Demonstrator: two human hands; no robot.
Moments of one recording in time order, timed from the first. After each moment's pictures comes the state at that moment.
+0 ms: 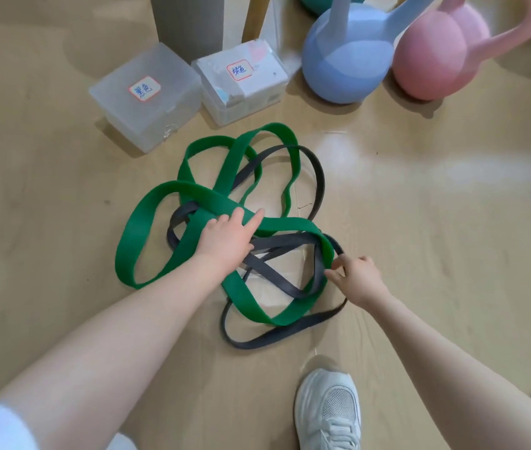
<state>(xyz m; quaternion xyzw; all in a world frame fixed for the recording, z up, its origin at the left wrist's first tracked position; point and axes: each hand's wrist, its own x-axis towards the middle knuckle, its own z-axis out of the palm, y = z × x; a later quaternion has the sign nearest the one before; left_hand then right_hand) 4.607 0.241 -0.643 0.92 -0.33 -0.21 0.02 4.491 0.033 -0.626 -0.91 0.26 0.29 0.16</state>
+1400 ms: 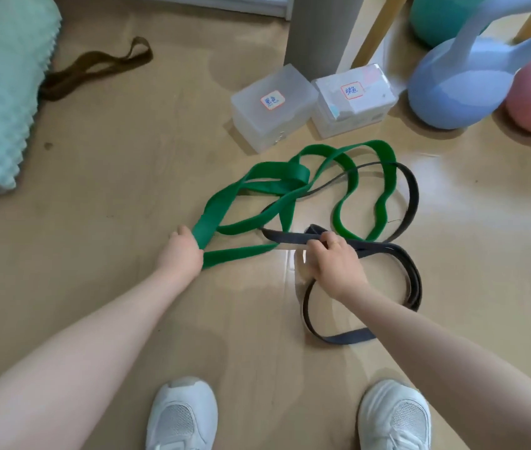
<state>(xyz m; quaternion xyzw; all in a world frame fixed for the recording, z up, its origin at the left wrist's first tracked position) 4.580 0.442 -0.618 0.93 0.15 -0.30 0.14 4.542 0.188 -0.637 -0.98 -0.04 0.20 0.08</state>
